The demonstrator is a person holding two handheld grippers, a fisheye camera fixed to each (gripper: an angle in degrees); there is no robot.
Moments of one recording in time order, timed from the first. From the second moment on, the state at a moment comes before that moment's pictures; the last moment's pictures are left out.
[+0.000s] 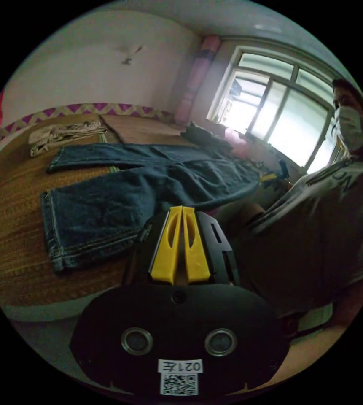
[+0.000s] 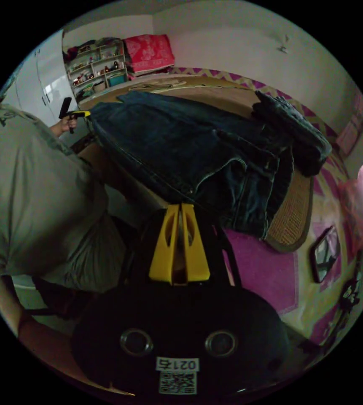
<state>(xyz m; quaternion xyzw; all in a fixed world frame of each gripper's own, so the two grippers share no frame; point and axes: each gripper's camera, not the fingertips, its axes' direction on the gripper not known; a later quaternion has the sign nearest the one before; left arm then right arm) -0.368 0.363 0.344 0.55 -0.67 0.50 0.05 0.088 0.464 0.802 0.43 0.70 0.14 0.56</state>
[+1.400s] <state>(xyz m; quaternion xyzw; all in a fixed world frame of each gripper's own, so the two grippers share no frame) -0.440 0.547 0.389 0.73 -0.52 0.44 -0.06 0.114 0.507 0.902 0.58 0.66 0.15 0.45</state>
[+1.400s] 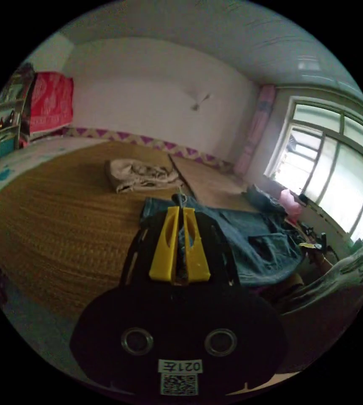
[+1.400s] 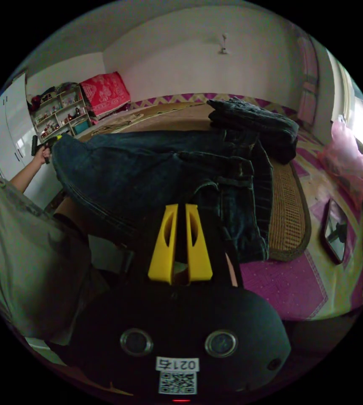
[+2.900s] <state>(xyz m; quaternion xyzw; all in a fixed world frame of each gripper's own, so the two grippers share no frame) -0.715 0.453 0.331 0.87 -0.20 0.43 0.09 0.169 0.695 0.987 0.90 0.26 0.18 0.30</state>
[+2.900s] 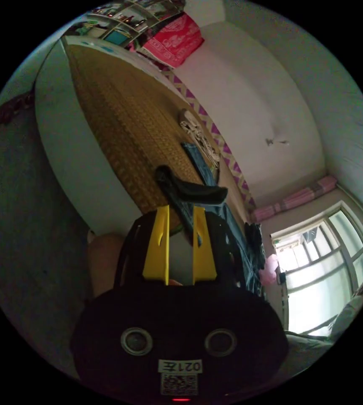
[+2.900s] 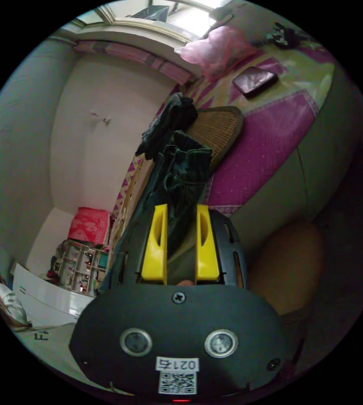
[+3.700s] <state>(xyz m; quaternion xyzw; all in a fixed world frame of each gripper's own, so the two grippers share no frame) -0.661 0.443 0.256 0.85 -0.20 0.47 0.14 0.196 0.714 0.924 0.90 0.22 0.16 0.34</state>
